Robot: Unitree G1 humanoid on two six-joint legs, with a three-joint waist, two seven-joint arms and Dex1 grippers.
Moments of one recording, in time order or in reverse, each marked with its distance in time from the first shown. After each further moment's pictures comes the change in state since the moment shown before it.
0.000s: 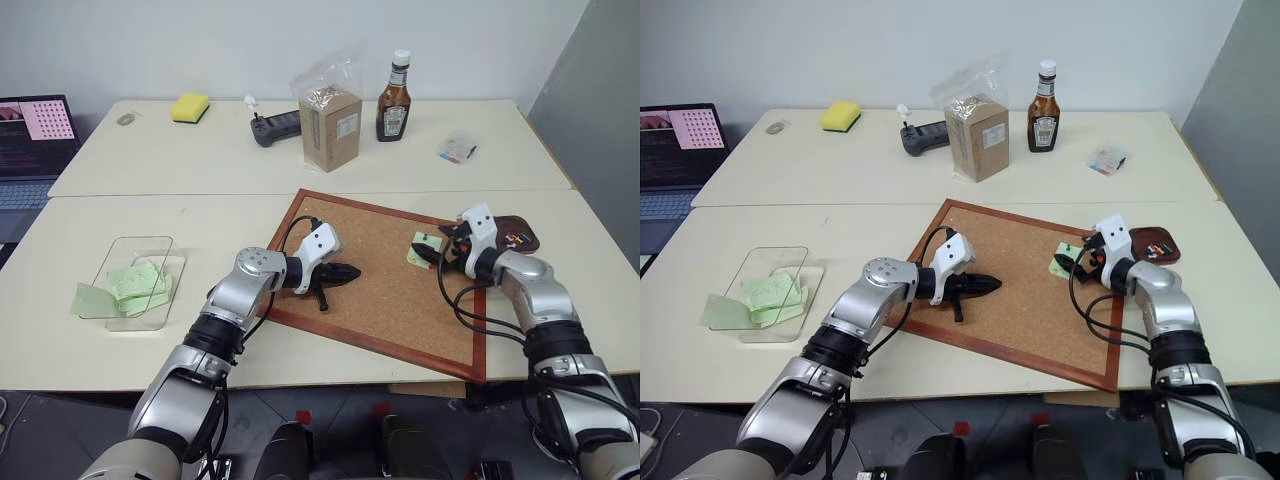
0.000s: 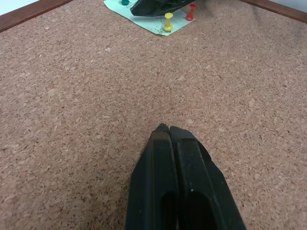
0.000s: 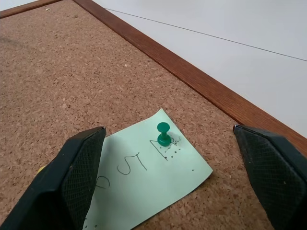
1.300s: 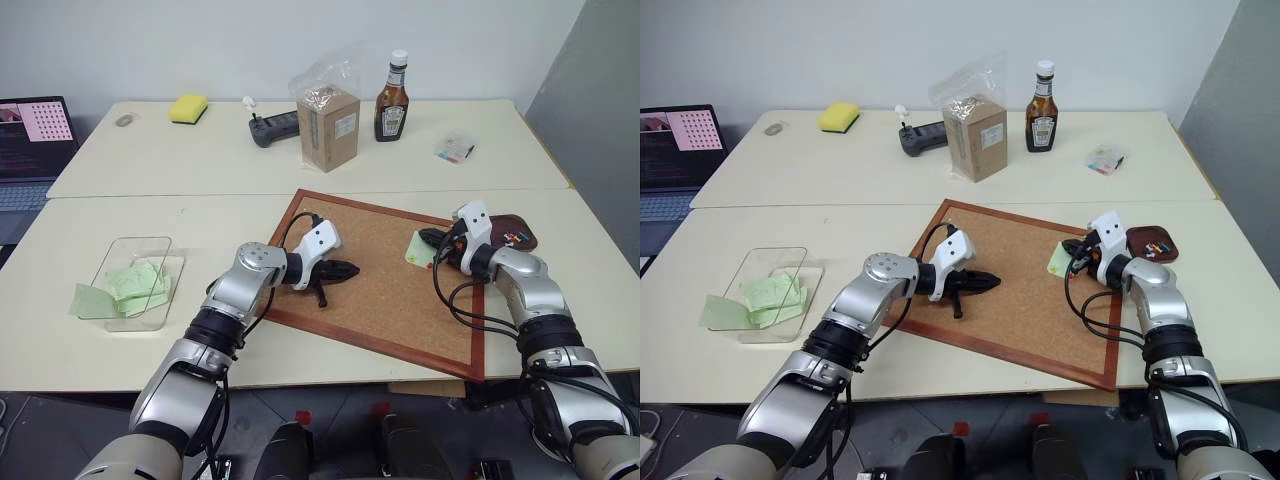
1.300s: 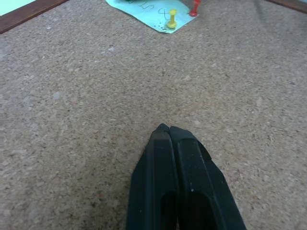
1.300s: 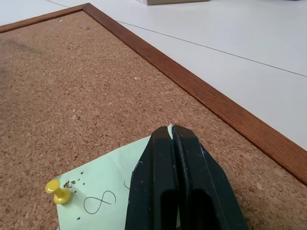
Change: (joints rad) left arm -0.046 -0.007 -0.007 0.047 0.036 0.001 0.003; right arm -0.018 0.017 -0.016 0.023 -0.017 -0.065 0.049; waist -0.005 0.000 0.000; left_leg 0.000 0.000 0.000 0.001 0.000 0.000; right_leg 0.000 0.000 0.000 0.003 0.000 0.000
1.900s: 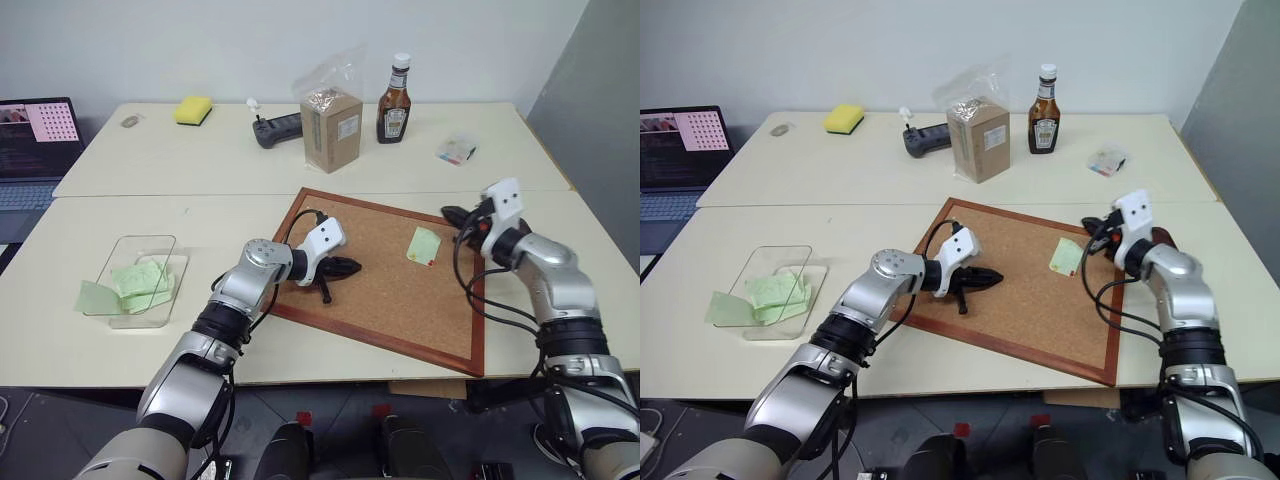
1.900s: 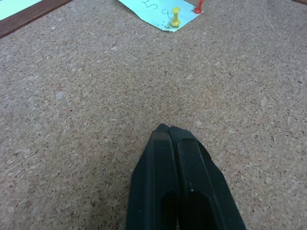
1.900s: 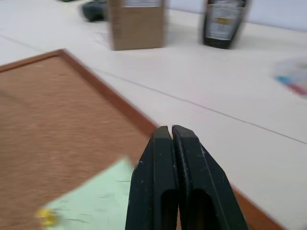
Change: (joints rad) left arm -0.028 -0.025 -0.009 0.049 0.017 -0.018 0.027; right arm 0.038 -0.091 -0.133 -0.200 0.035 0.131 -0.168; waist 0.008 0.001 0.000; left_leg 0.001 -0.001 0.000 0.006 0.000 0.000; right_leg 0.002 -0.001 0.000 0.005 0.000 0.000
